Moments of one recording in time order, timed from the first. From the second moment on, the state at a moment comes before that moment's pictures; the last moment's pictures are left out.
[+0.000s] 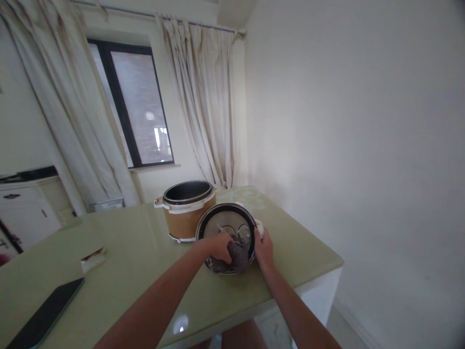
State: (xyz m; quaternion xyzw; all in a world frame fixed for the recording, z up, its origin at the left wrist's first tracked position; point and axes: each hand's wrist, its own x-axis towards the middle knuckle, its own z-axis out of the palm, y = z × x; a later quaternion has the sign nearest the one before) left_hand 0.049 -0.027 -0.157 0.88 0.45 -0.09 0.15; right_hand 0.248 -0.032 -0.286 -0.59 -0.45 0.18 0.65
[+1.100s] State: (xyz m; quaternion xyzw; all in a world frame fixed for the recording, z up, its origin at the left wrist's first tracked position) left_hand 0.051 -0.015 -0.145 0.88 0.46 0.00 -0.12; right_hand 0.254 -0.035 -0.285 -0.62 -0.46 0.13 0.63
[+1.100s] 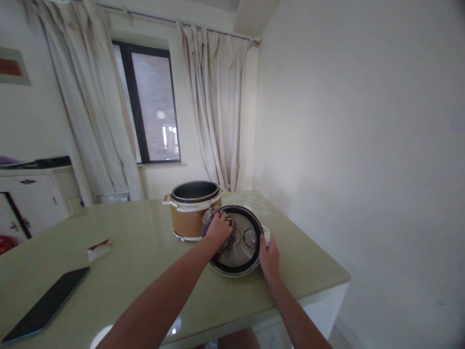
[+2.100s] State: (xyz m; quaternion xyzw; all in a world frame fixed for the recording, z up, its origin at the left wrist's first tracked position) left_hand 0.065 -0.022 -0.161 0.86 0.49 -0.05 -0.12; right_hand 0.253 -0.037 -0.283 -0.60 -0.44 0.14 0.66
